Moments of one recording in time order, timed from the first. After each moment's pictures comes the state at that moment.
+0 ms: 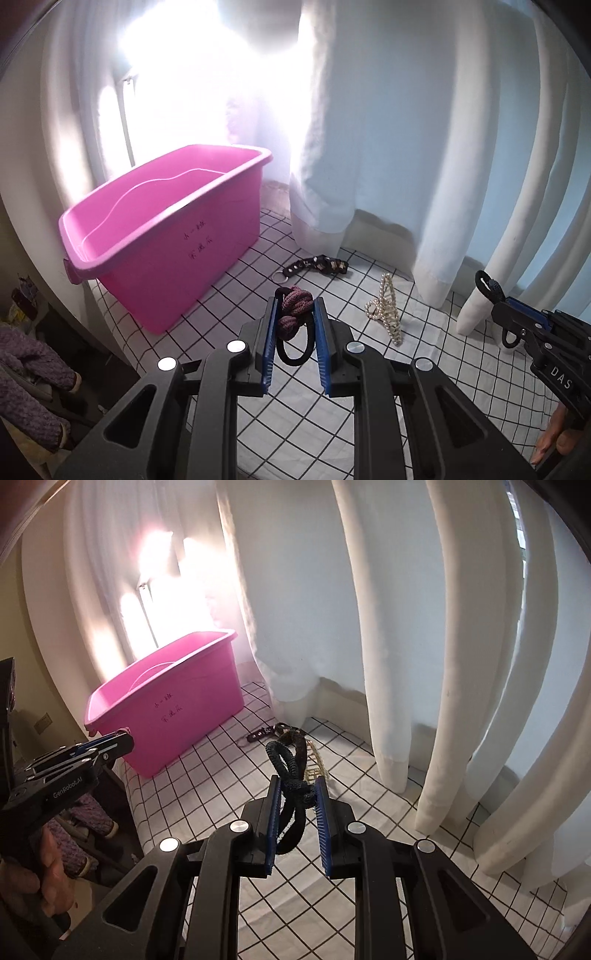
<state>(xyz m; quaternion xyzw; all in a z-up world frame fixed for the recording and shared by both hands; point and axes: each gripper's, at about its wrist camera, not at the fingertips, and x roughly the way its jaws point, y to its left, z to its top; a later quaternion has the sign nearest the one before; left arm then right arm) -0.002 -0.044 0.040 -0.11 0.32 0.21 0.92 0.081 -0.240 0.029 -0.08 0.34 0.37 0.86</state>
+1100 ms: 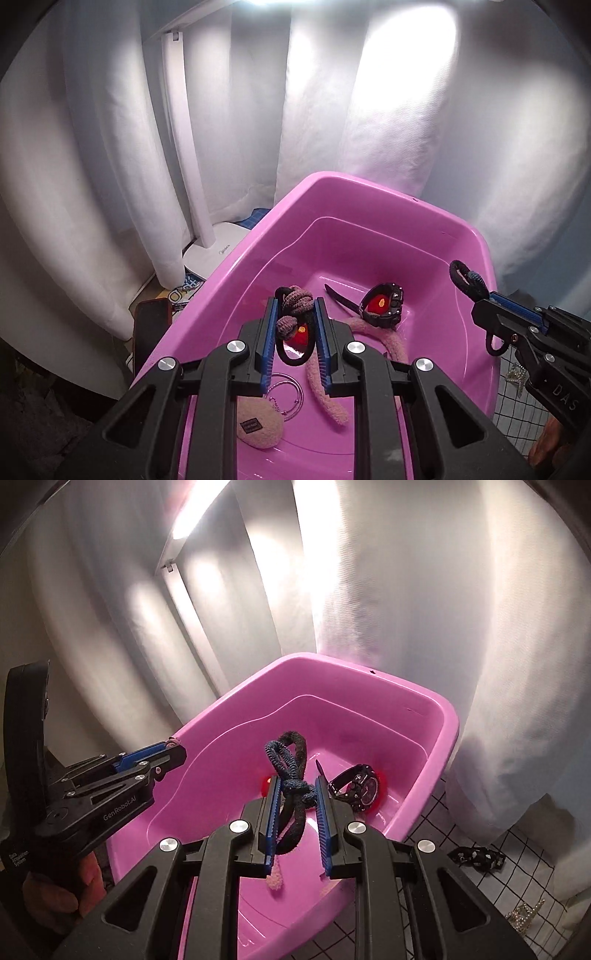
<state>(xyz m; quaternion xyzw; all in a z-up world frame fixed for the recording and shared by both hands) 0.070 0.310 0.045 -0.12 0.39 0.18 0.90 0.139 0.161 0.060 -0.06 0.39 0.39 0.83</state>
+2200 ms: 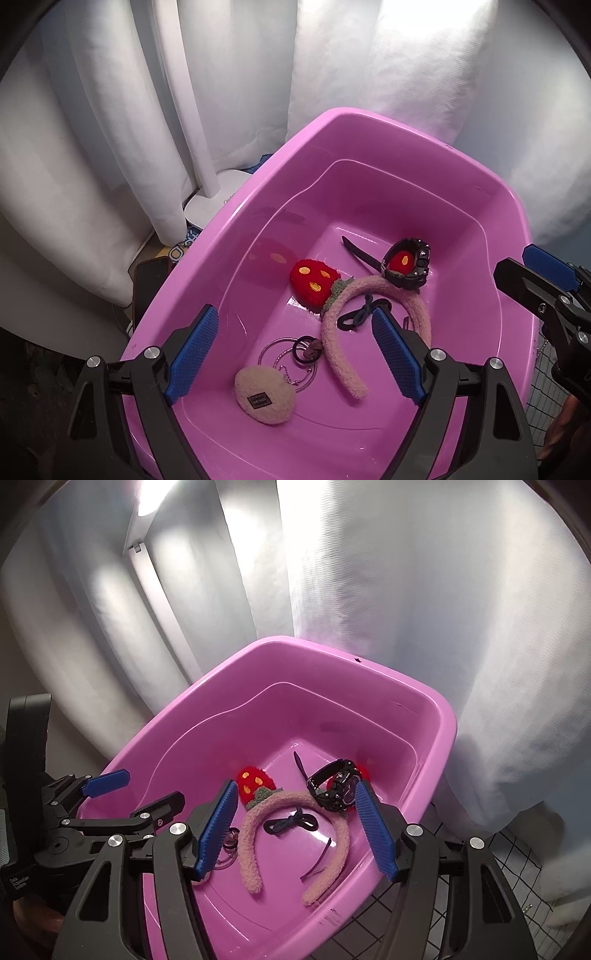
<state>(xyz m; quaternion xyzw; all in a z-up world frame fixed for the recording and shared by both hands) 0.085 0.322 0.015 -0.13 0.47 0.19 0.85 0.164 0.169 0.049 -0.09 0.42 0.36 0.83</state>
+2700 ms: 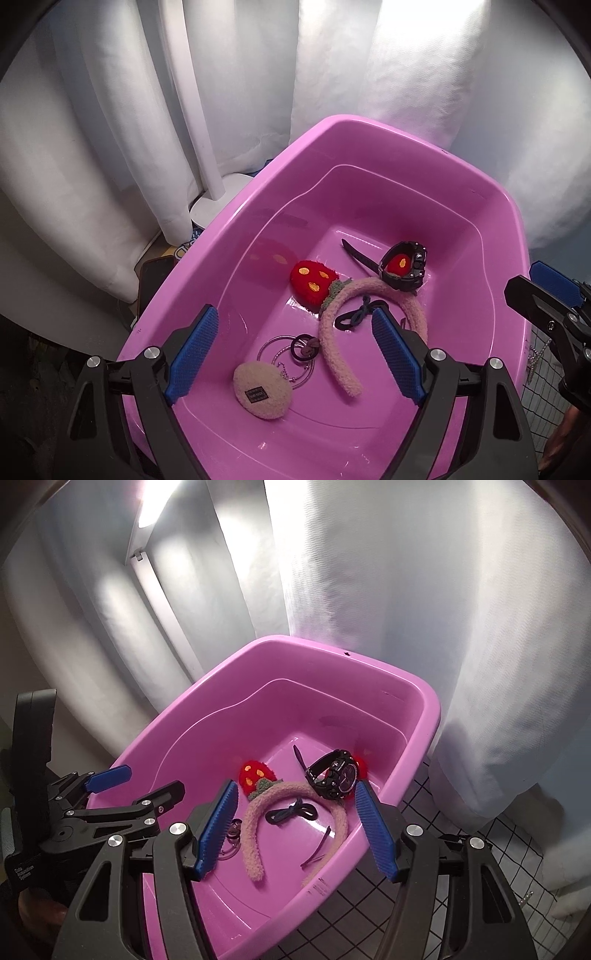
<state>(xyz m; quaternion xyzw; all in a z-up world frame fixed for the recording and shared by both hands) 0.080 0.312 0.022 -0.12 0.46 0.21 0.85 0.156 0.148 0.053 -0.07 0.42 0.36 0.83</state>
